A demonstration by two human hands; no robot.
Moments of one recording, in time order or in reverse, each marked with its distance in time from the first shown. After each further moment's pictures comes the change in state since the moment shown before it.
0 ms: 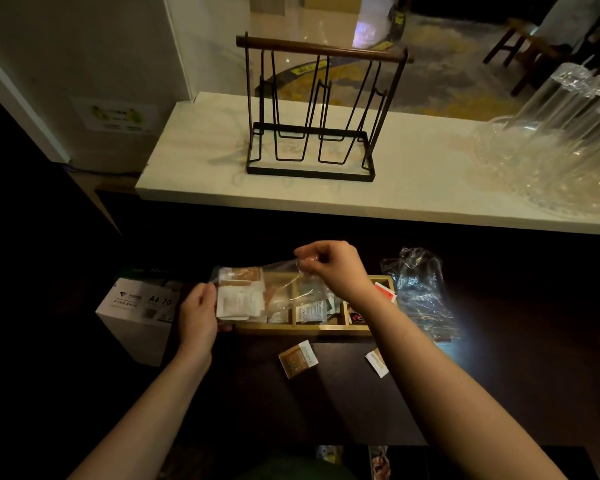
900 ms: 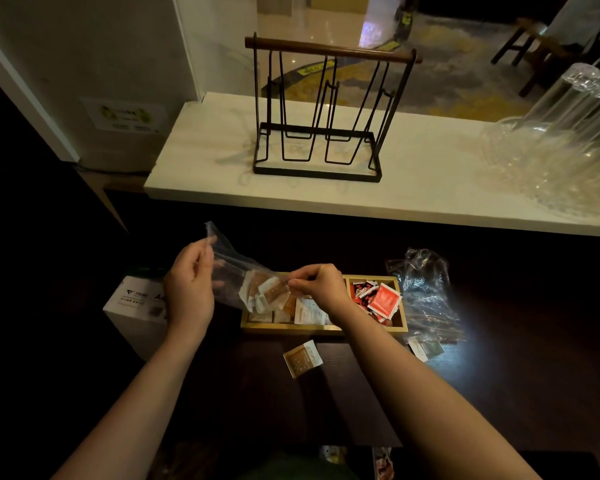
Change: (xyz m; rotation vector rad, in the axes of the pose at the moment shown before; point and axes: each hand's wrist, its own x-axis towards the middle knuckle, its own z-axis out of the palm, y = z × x) left_hand 0.004 0.049 -0.013 0.111 0.094 0.487; right_hand 0.007 0.046 0.055 0.186 -0.014 0.110
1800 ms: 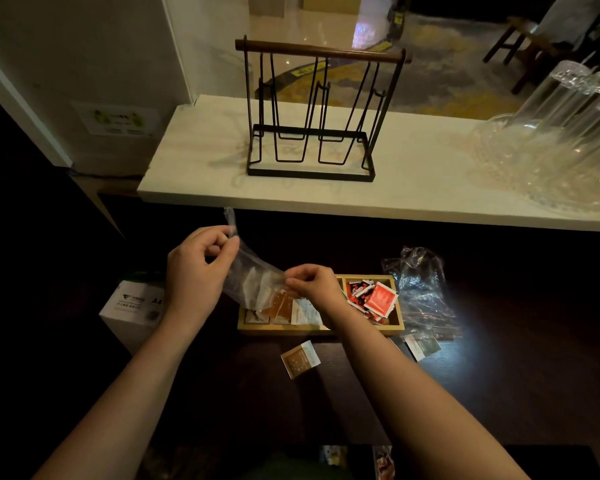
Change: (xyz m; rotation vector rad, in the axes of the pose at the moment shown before) left_hand 0.010 0.036 -0.002 0.220 -0.135 0.271; right_hand -0.004 0.002 0.003 0.312 -0.022 0.077
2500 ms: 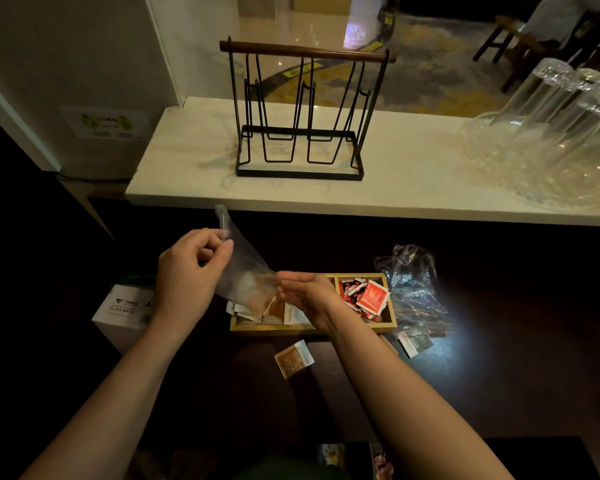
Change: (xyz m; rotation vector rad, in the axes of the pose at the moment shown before) left_hand -0.003 0.007 -0.002 -0.037 -0.079 -0.027; right_hand -0.007 -0.002 0.000 0.450 0.006 0.257
